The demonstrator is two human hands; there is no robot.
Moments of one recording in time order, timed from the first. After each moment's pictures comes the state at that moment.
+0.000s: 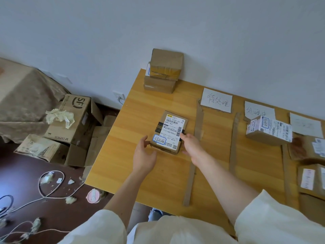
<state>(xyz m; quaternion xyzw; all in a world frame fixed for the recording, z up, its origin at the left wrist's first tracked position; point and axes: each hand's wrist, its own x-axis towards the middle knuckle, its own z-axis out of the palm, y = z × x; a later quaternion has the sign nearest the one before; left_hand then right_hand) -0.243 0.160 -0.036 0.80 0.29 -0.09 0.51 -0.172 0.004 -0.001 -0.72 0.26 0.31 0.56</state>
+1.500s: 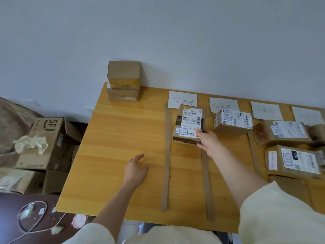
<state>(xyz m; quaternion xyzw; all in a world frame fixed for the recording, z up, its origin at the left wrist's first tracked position) -0.235 0.093 -0.046 0.86 0.22 -0.23 0.40 -0.143 -0.157 0.010 -0.68 0.37 0.18 0.60</state>
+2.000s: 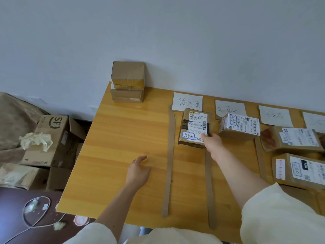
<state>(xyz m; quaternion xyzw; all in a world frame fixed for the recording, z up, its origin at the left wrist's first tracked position) -0.223 0.090 -0.048 0.86 0.23 -0.23 0.39 -0.127 -0.161 -0.005 -0.75 0.37 0.17 0.51</state>
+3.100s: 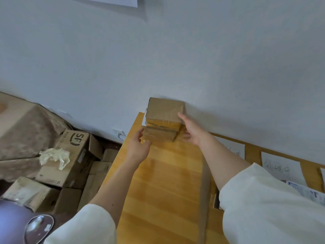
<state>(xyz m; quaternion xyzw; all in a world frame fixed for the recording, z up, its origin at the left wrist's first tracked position) -0.001 0.204 0.000 0.78 0.29 -0.05 0.54 0.105 0.033 0.013 -0.70 0.20 0.33 0.60</state>
